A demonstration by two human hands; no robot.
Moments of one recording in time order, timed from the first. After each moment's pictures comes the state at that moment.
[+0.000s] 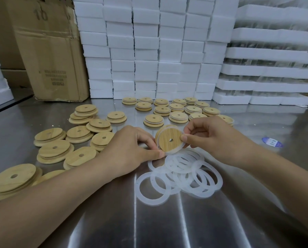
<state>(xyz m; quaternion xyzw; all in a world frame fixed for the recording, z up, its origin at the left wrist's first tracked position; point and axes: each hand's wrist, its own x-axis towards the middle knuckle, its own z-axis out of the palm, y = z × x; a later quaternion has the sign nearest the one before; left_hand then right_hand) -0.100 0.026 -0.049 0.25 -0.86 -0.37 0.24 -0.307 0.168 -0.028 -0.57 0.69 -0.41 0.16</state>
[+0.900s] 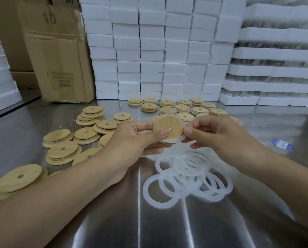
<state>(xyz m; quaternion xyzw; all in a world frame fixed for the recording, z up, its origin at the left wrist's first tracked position) -0.098 0.026 -0.045 0.19 -0.65 -0.67 0.29 -0.286 0.168 -0.022 -0.53 0.65 -0.50 0.21</state>
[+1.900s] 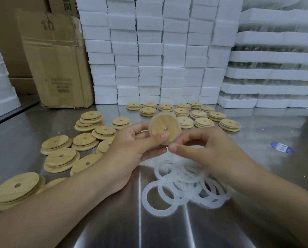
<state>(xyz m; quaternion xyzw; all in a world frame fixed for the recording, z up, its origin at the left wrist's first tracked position) -0.099 0.029 -0.048 0.14 -0.60 -0.73 0.30 -0.260 0.168 -0.030 -0.56 0.65 -0.49 0.17</state>
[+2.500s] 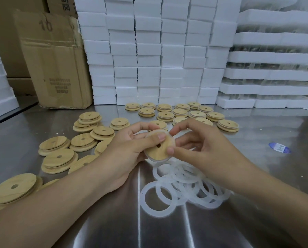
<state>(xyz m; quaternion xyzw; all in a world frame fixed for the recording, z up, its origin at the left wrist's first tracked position) -0.100 0.026 -0.047 0.16 -0.61 -0.72 0.30 -0.258 0.169 -0.029 -0.56 0.64 -0.49 0.16</state>
